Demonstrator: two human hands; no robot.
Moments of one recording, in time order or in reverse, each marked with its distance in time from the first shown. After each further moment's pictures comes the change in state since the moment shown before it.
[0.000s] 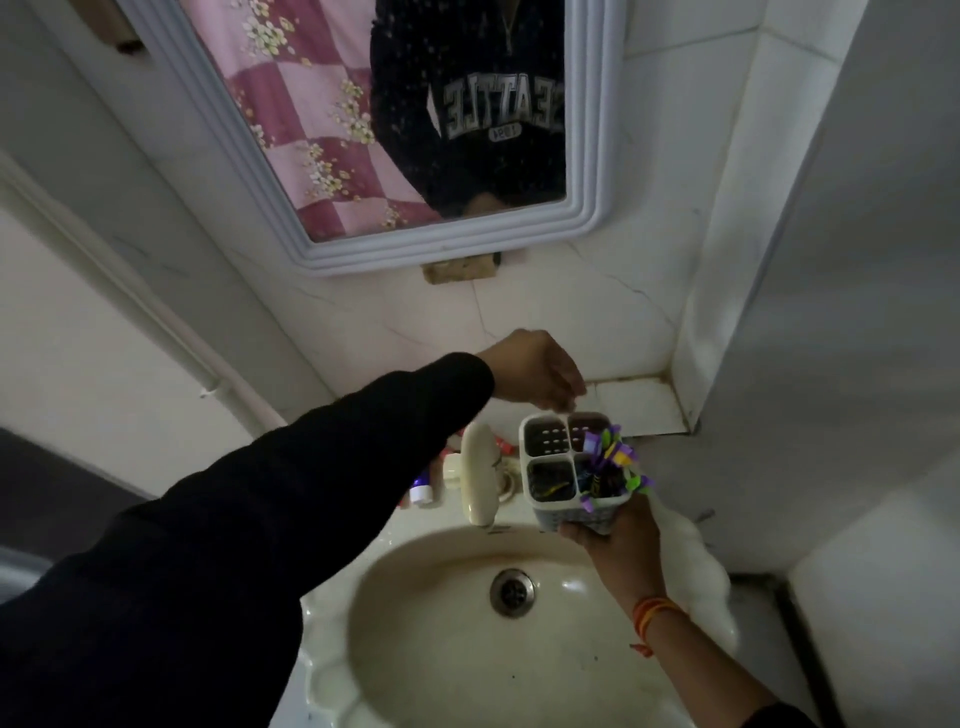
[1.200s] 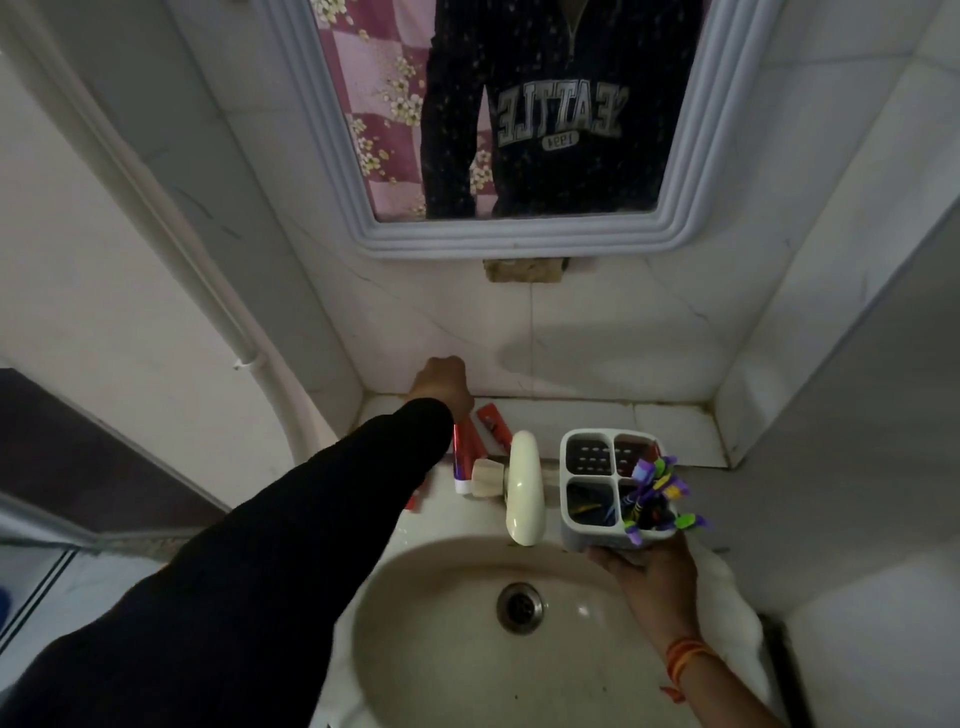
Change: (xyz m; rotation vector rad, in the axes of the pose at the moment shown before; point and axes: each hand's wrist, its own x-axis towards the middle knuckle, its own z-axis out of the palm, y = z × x) left_hand -0.023 -0.148 0.014 0.068 0.375 -0.630; right_hand -0.003 -0.008 0.001 -0.111 0.025 0.017
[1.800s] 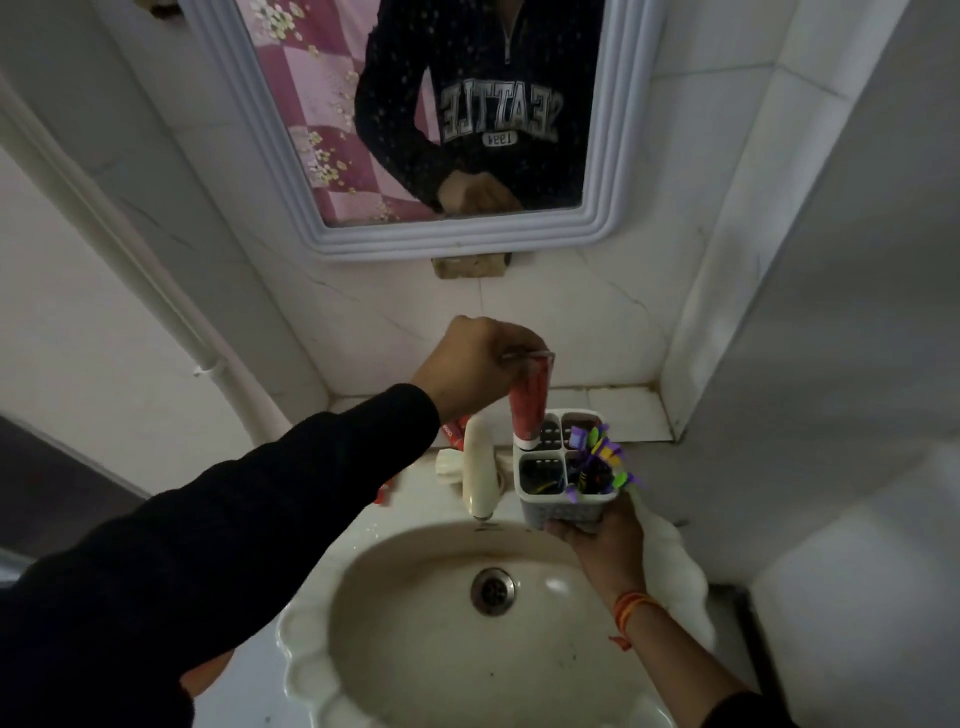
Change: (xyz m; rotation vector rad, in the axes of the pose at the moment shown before) left_hand -0.104 0.081 -0.059 -0.330 0.208 0.719; right_hand -0.004 -0.005 -0.001 0.146 -0.007 0.038
